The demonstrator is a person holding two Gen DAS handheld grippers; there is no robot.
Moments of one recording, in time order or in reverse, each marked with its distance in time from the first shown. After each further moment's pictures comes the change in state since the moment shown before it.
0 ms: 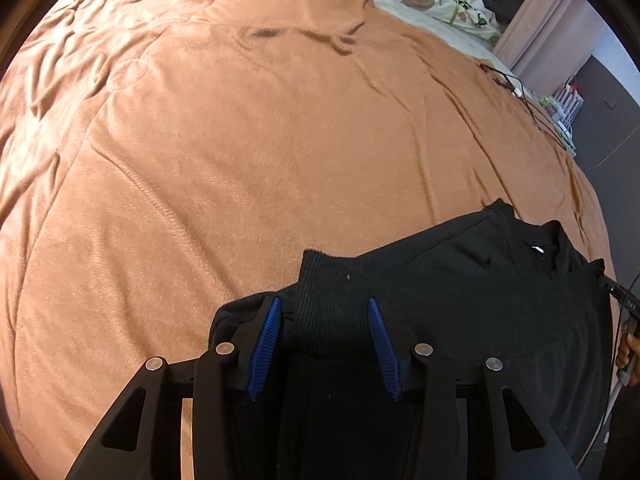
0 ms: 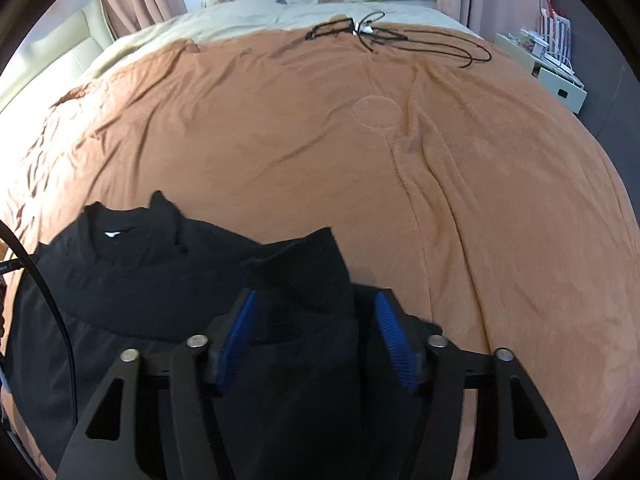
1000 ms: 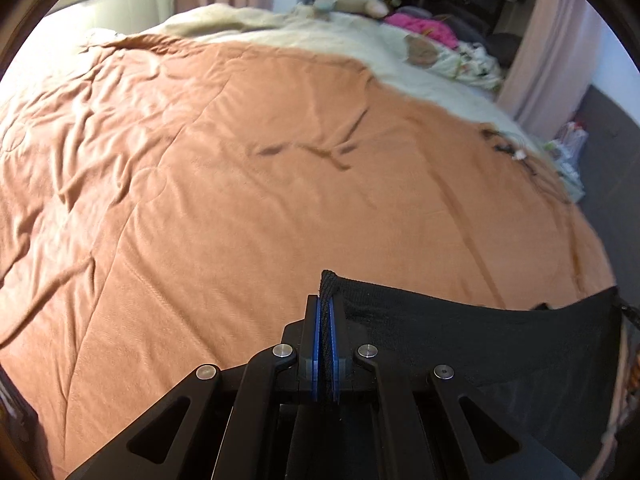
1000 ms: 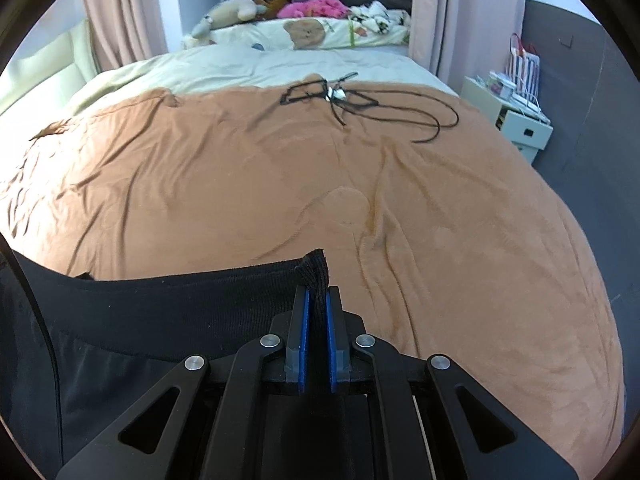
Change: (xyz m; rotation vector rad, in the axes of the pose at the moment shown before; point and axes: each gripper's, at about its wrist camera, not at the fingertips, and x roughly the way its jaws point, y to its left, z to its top) left arm -0.039 -0.019 0.065 -0.011 -0.202 0.092; right arm -0.023 0.027 0.033 0.008 -0.166 -0.116
